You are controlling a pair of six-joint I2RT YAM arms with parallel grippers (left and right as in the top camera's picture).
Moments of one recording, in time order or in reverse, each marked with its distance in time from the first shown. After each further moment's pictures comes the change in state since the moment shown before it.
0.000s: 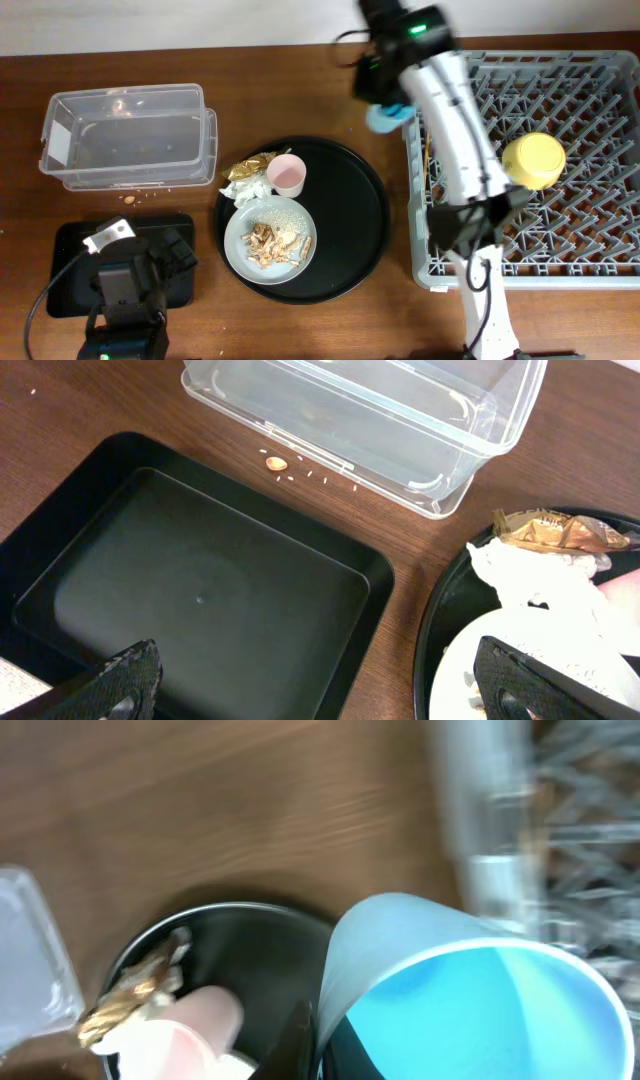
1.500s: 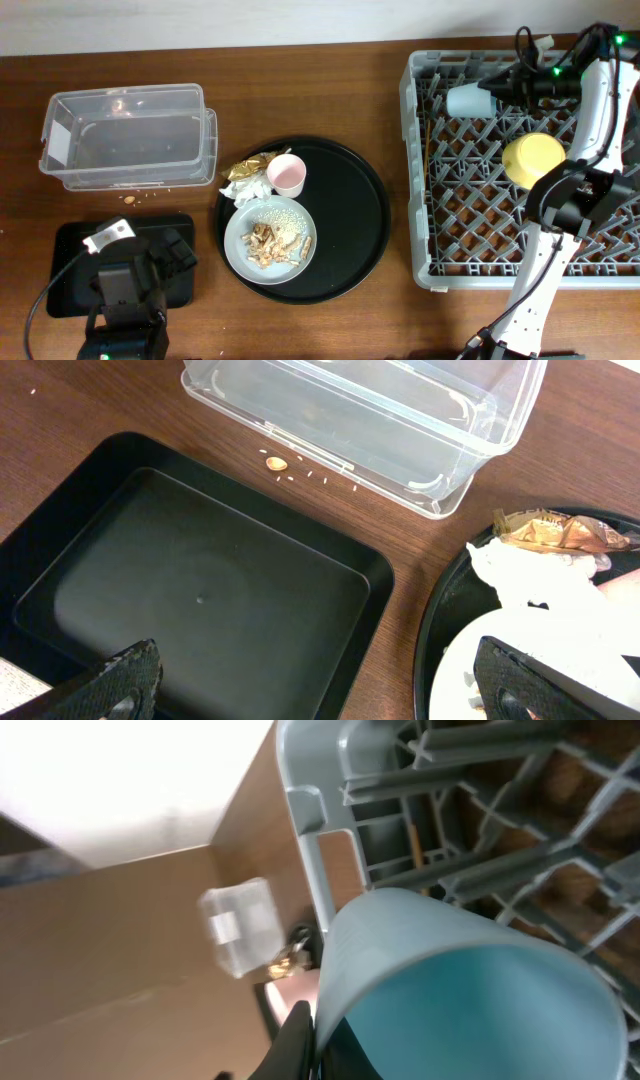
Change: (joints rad) left arm 0.000 0.000 0.000 0.000 0.000 0.000; right arm -0.707 0.269 -0.084 0.021 -1.077 -0.541
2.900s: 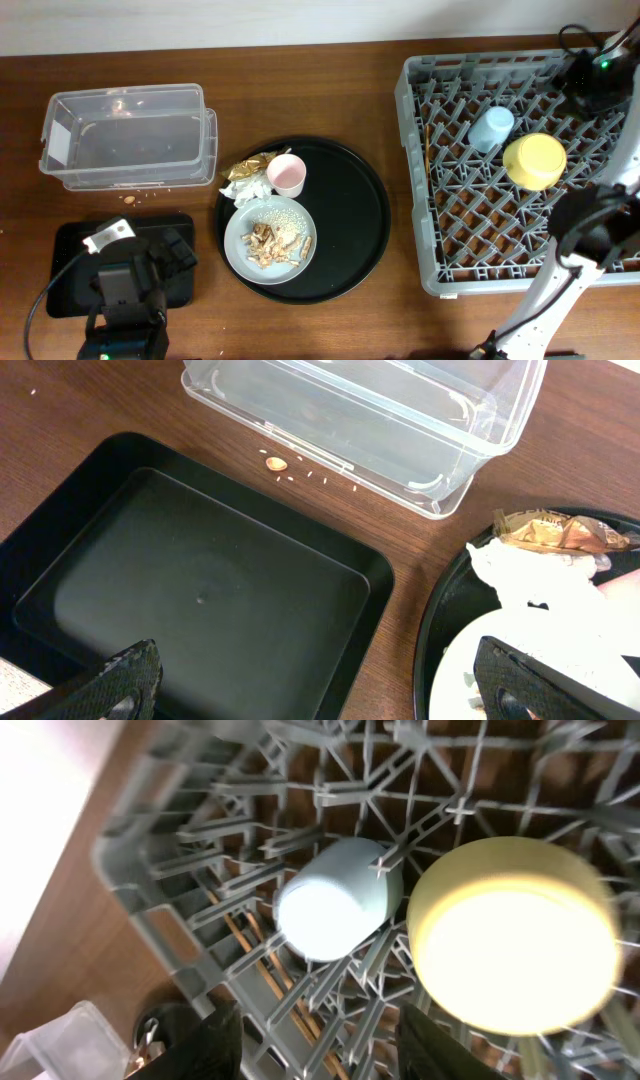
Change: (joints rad) left arm 0.000 0.000 0.000 0.000 0.000 0.000; right arm -0.042 -0.369 -0.118 0.012 0.697 0.238
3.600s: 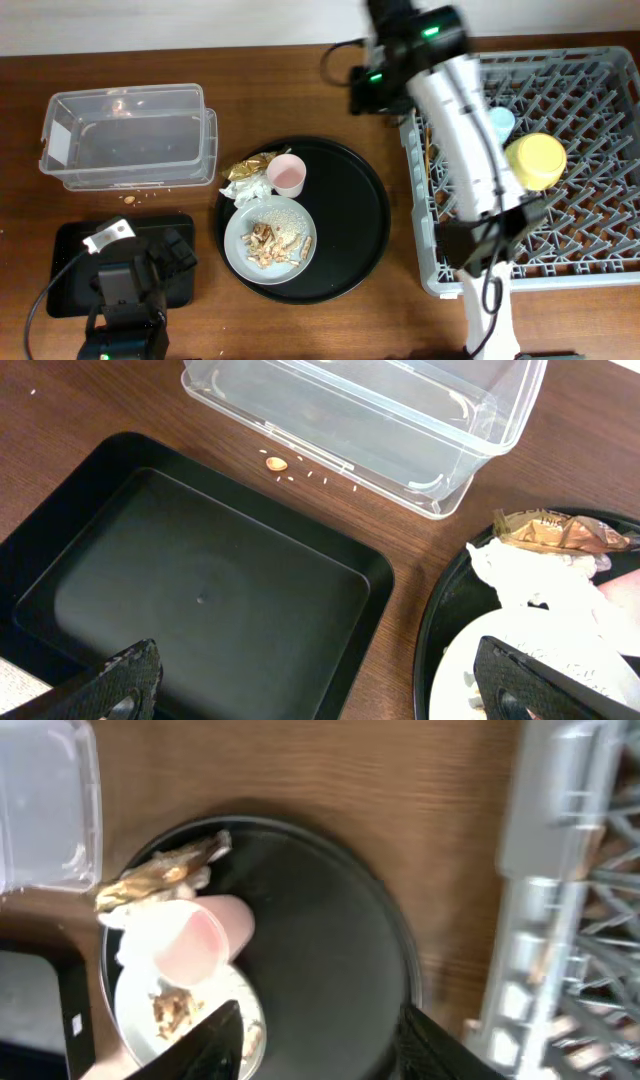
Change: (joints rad) left arm 0.000 0.000 0.000 0.000 0.000 0.000; right arm 0.846 -0.045 -0.001 0.039 0.289 0.035
